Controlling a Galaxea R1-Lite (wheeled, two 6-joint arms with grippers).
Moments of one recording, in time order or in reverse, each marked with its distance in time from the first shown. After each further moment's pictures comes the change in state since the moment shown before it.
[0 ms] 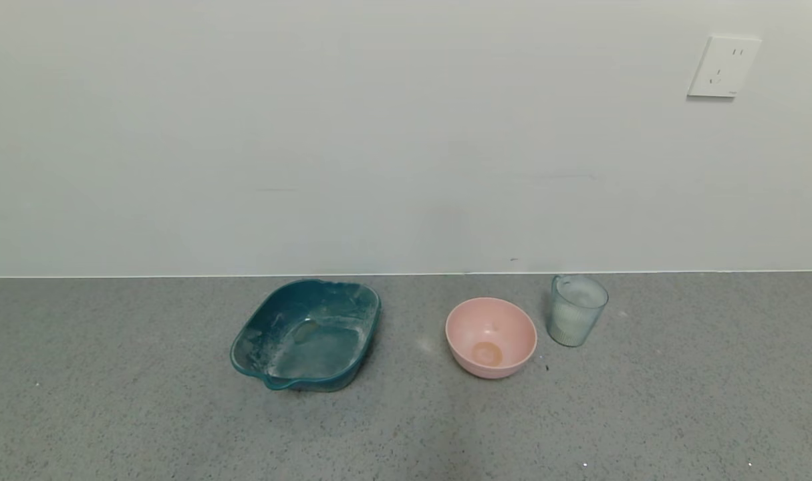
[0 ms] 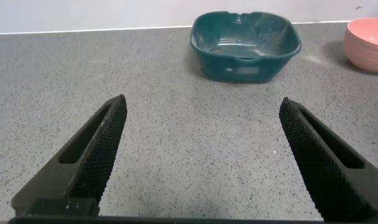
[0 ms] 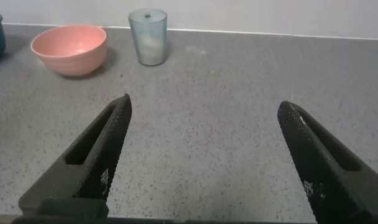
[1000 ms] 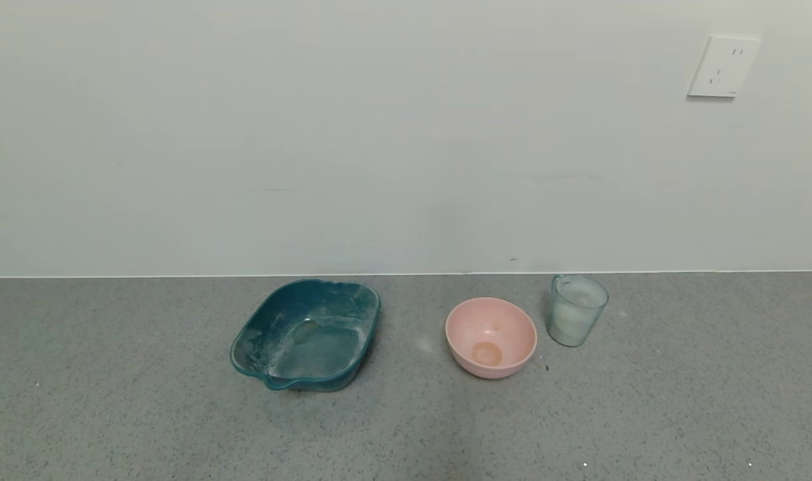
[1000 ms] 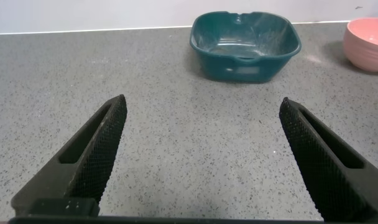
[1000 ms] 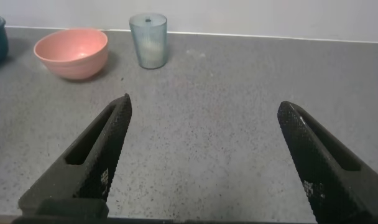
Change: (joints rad) left arm 0.000 0.000 0.000 0.000 0.000 0.000; right arm 0.001 0.015 -0.052 0.039 0.000 -0.001
